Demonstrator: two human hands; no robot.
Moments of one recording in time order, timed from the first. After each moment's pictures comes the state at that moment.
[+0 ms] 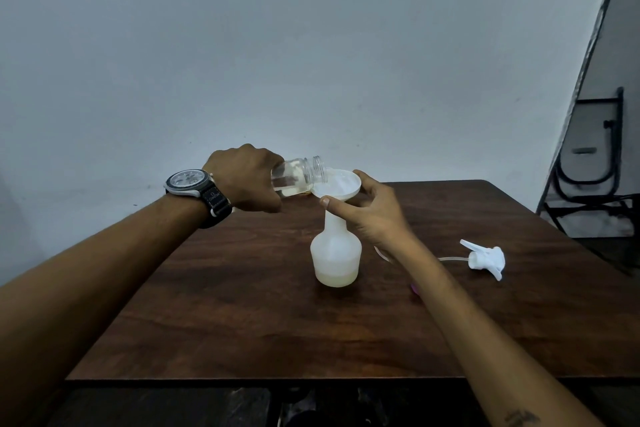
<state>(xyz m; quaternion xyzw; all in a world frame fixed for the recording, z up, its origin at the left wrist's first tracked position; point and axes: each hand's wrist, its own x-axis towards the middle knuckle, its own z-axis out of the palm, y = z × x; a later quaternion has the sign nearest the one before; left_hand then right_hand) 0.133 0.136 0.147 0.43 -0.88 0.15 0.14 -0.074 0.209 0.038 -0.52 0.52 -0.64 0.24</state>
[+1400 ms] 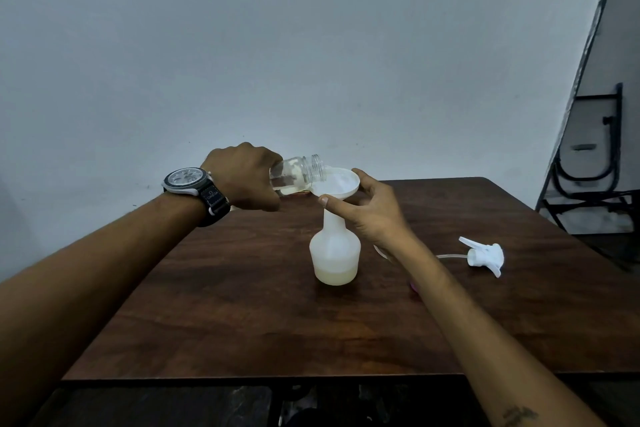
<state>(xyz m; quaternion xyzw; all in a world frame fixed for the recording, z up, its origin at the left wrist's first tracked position) 0.133 0.139 0.149 0.43 -0.88 0.15 0.13 -0.076 0.206 0.035 -0.51 0.52 -0.64 0.24</state>
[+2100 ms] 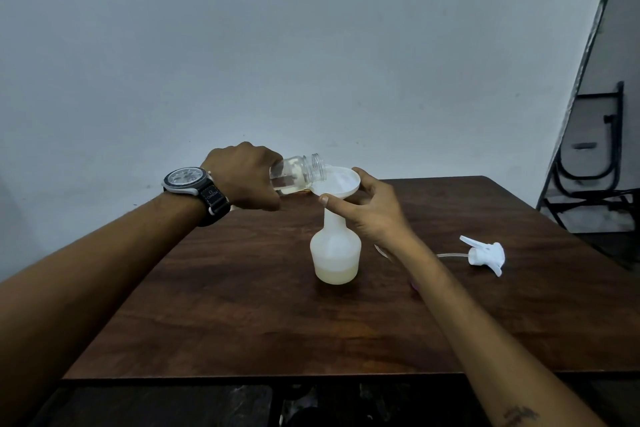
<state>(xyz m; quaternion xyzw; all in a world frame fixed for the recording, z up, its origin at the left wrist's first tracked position) 0.133 0.137 0.148 0.44 -0.88 0.15 0.13 -0.074 0.207 0.036 -0.51 0.51 -0.65 0.25</state>
